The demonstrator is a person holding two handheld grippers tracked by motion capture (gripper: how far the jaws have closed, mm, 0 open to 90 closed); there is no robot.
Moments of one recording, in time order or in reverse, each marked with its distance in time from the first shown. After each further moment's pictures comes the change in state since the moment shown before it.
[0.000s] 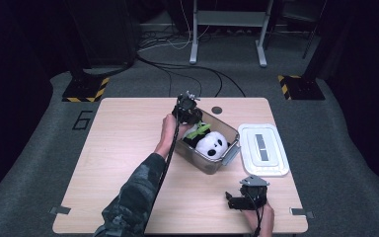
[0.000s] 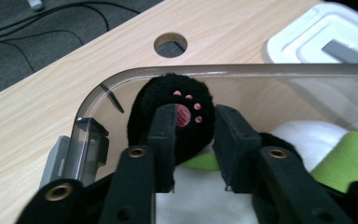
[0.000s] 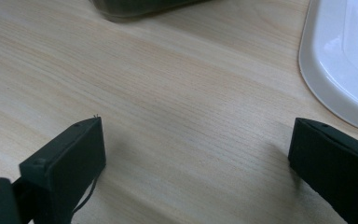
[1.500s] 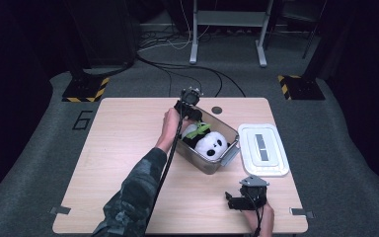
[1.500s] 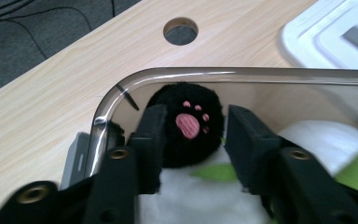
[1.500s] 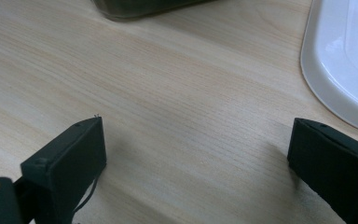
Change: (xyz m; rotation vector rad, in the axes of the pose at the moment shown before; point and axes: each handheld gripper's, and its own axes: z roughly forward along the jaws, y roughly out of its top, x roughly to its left) left arm 0.005 0.018 -0.005 0.072 -0.004 -0.022; right arm 0.001 0.000 0.000 -0.001 0.005 -0.002
